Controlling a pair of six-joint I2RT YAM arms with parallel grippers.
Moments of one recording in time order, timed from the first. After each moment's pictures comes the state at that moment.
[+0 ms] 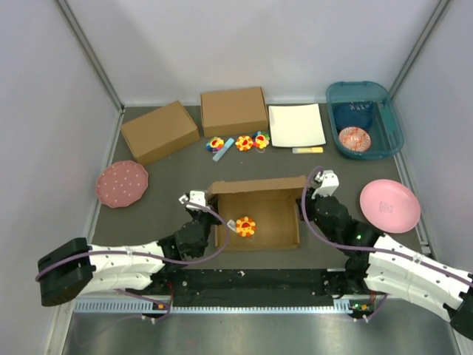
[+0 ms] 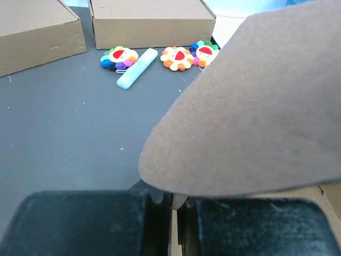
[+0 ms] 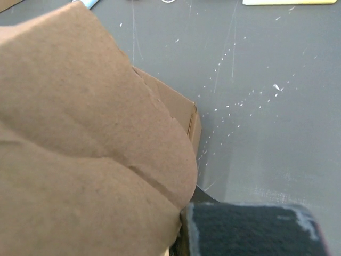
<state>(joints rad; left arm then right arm) -1.14 0.99 0.19 0.75 -0.93 -0.24 0.88 0.73 0.42 -0.14 0.48 0.49</state>
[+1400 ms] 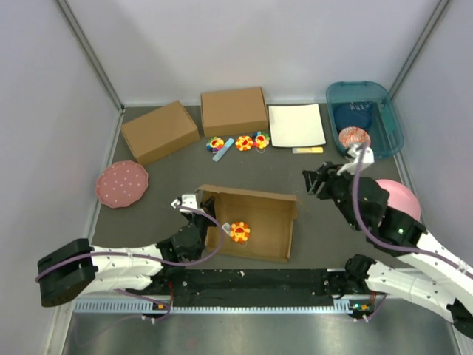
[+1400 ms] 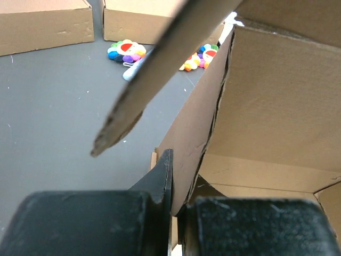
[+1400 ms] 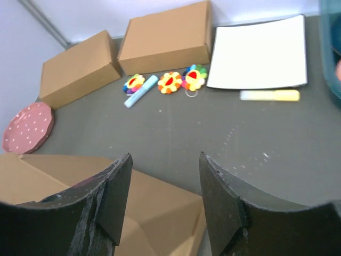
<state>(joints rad) -1.14 0.98 0.11 0.84 -0.96 -0.34 0.92 0.61 0.85 -0.44 0.60 0.47</state>
